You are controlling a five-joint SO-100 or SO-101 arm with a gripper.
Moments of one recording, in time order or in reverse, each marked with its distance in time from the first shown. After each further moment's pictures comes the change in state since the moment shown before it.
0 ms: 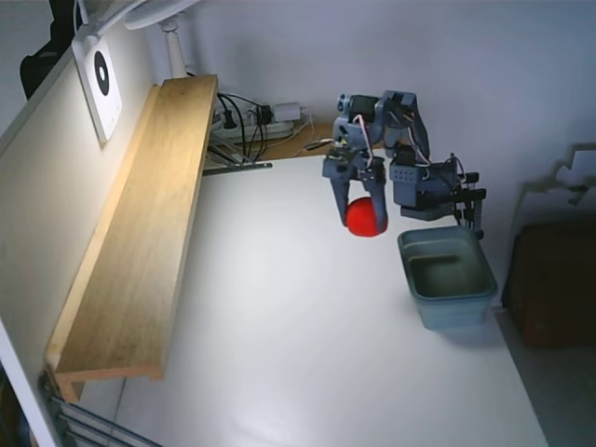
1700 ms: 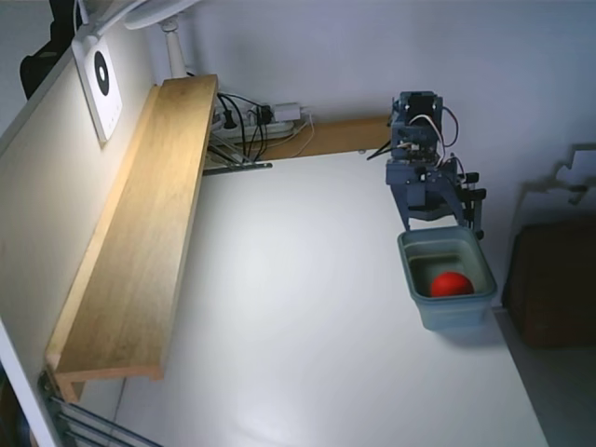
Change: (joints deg) arm -16.3 0.0 0.0 0.0 0.0
